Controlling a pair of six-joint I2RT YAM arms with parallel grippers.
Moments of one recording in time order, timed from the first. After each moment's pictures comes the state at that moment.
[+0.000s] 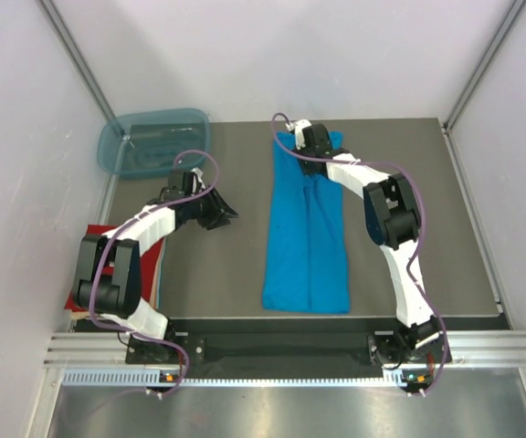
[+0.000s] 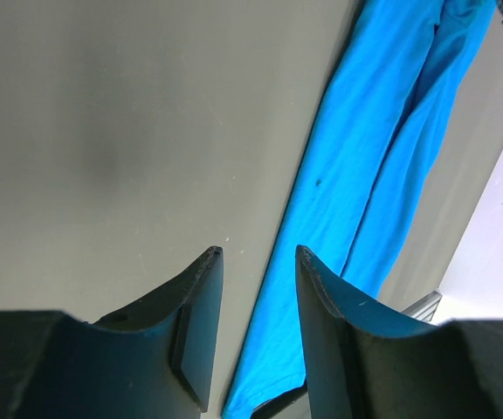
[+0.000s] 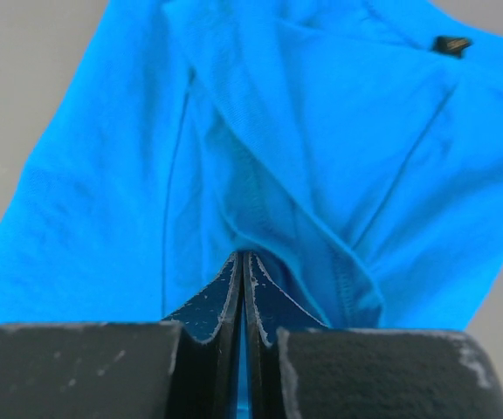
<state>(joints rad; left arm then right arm) -0.17 1.57 0.91 -0.19 0.44 -0.76 0.43 2.35 1.87 -0.24 0.05 -0.13</state>
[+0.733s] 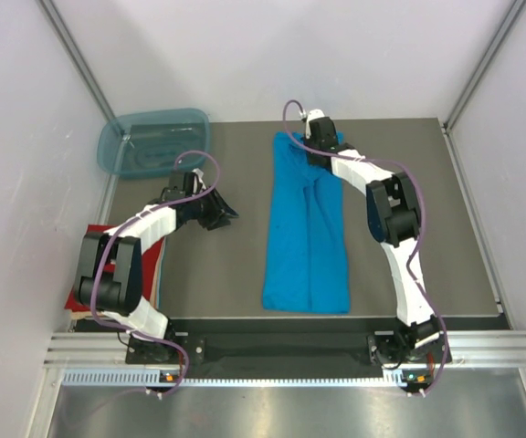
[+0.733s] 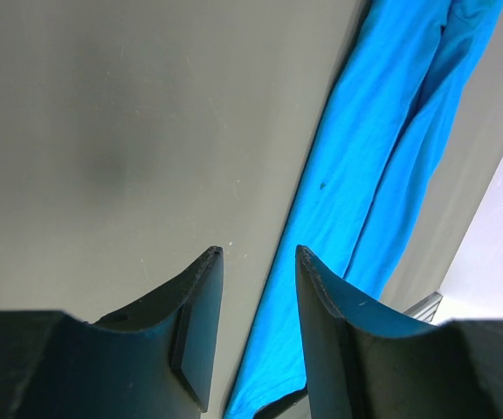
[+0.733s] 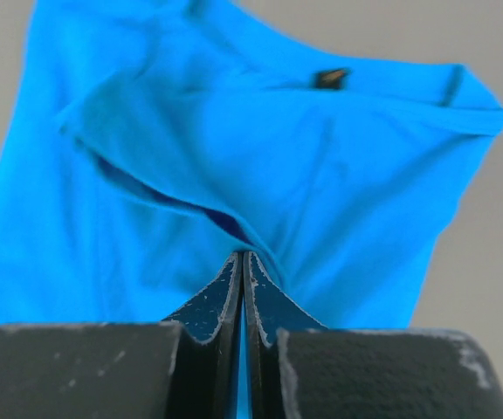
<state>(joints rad) -0.17 1.59 0.91 -0.18 0.44 -0.76 0.39 2.37 1.92 -0.19 0.14 -0.03</state>
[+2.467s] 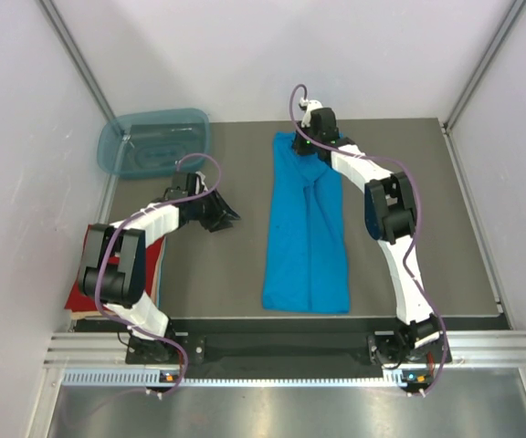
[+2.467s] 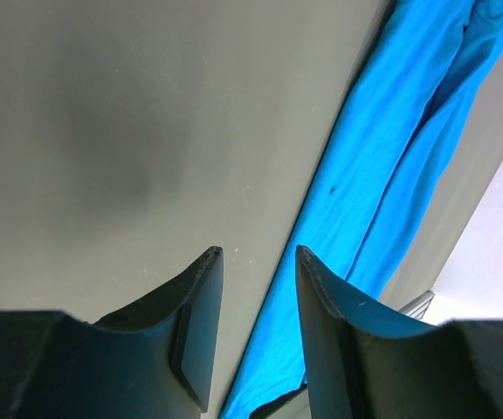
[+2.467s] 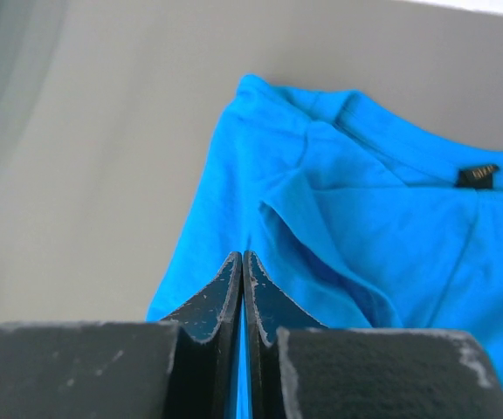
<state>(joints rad) -0.17 1.65 0.92 -0.17 0.46 -0.79 0.37 2.46 2.07 -0.13 -0.17 0.20</state>
